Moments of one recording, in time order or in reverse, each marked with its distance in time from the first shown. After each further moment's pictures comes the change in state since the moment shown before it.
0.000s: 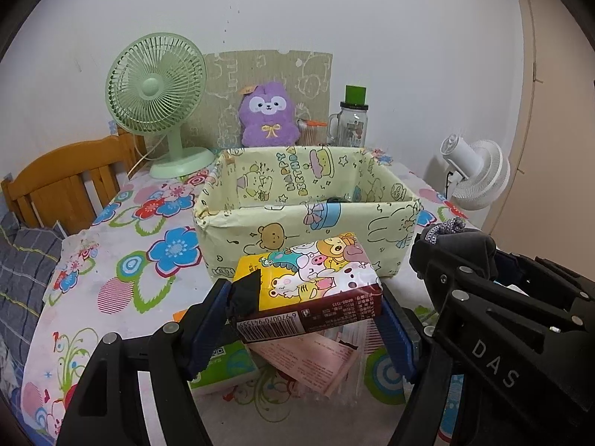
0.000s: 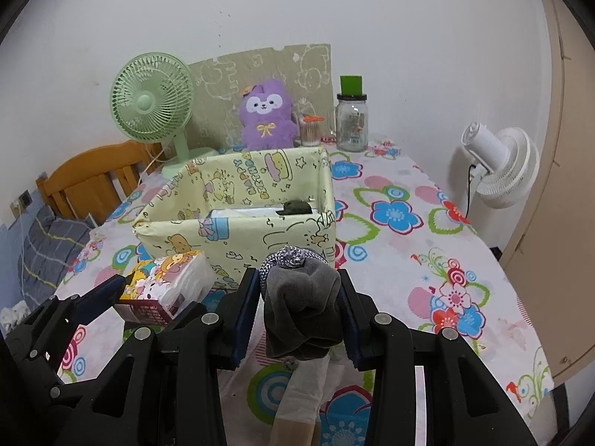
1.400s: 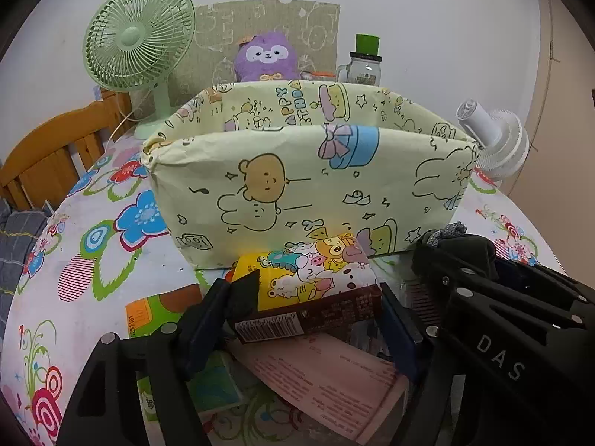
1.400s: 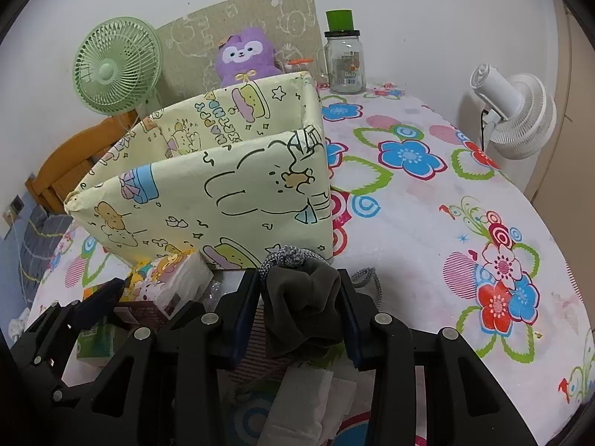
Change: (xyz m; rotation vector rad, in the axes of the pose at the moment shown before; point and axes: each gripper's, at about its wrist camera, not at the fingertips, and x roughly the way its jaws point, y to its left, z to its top) left arm 0.070 0.004 -0.015 -0.003 0.137 0.008; right arm 0.079 -0.020 -0.021 0.090 0.159 0.024
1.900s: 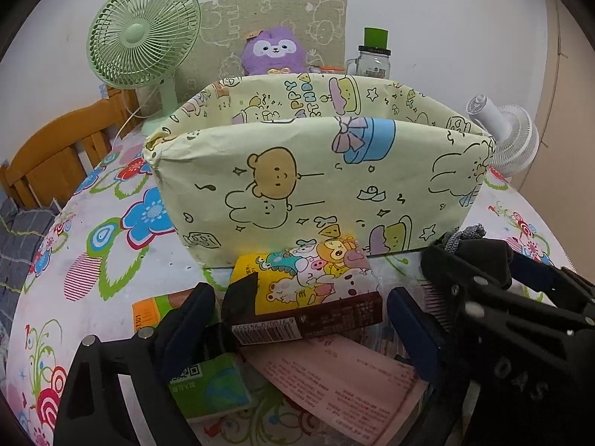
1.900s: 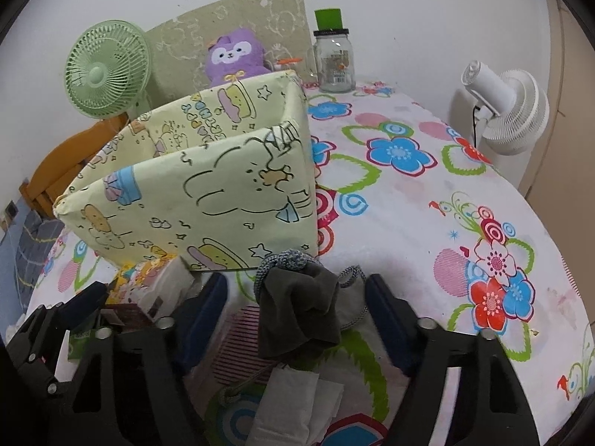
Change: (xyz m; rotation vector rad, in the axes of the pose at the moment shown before) left arm 0.006 0.001 0.001 0.001 0.021 0.043; right arm 0.005 -0.008 0.000 0.024 0.007 -0.024
